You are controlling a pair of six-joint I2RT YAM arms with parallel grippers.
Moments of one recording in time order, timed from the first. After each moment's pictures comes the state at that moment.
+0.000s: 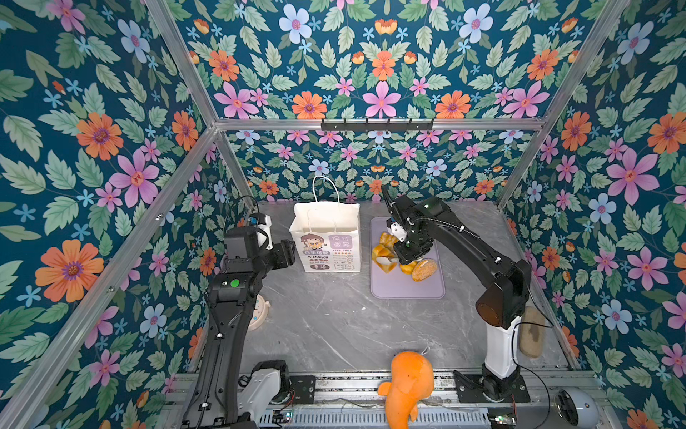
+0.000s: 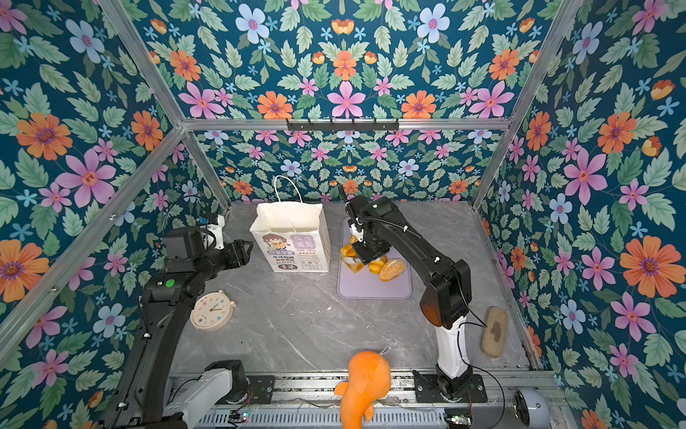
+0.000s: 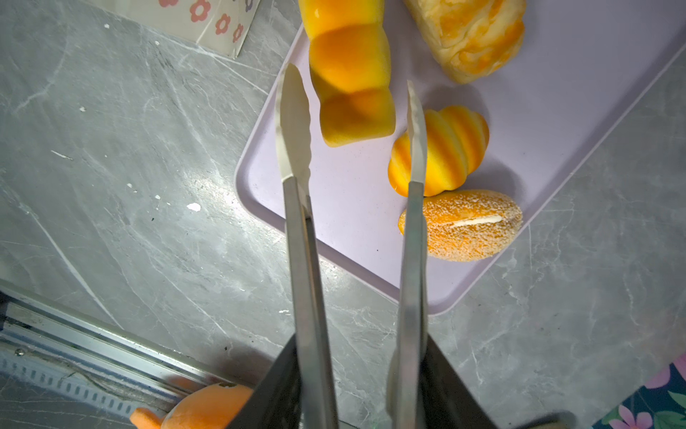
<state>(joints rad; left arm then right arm) 0.01 0.97 1.09 -0.70 0.22 -0.18 0.60 1.99 2.03 -1.46 0.02 0.04</state>
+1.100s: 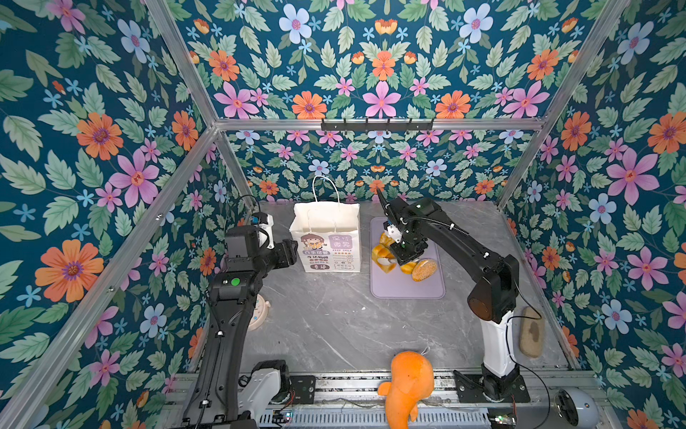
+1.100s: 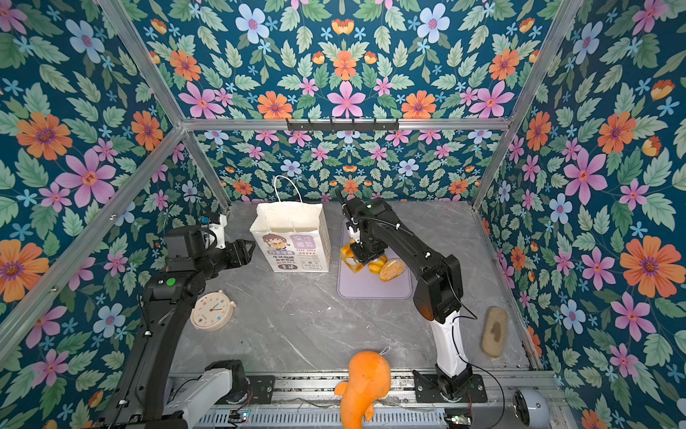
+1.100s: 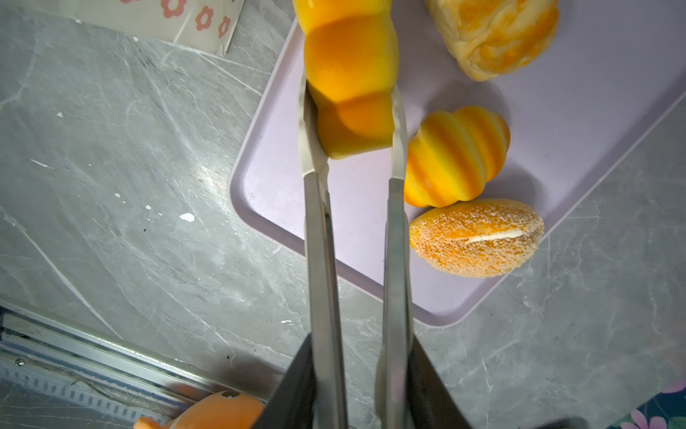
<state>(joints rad) 0.01 0.98 1.10 -0.69 0.27 -0.19 0.60 2.06 2.09 -1.48 0.01 0.05</state>
